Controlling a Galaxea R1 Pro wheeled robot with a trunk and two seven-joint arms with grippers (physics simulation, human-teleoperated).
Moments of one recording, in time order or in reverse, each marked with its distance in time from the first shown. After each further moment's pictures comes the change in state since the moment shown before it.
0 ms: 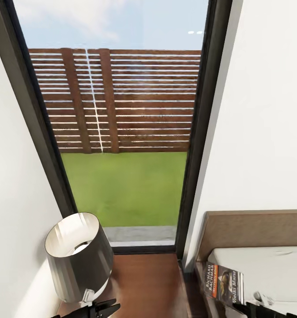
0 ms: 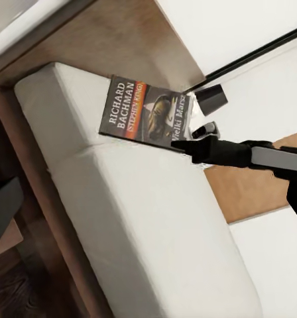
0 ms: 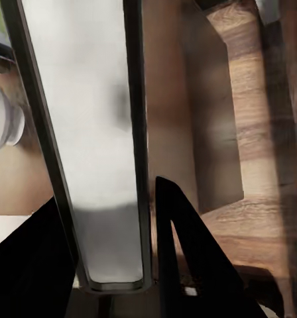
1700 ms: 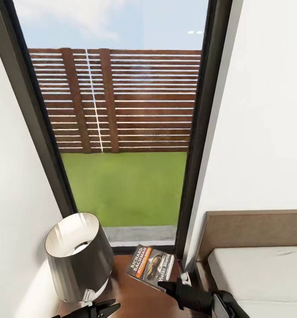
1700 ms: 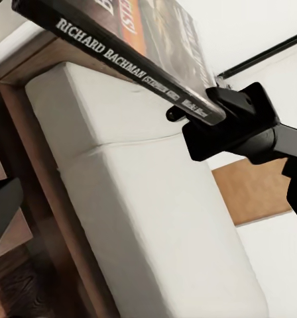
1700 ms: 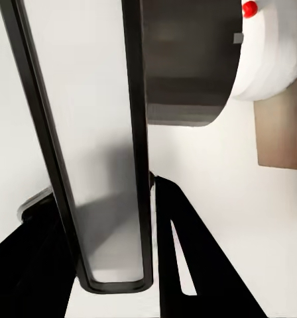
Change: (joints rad) left arm 0.001 -0.002 0.000 0.001 0.001 0.000 0.032; right arm -0.009 0.428 0.021 -0.222 -0.104 0.498 0.203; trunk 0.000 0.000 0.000
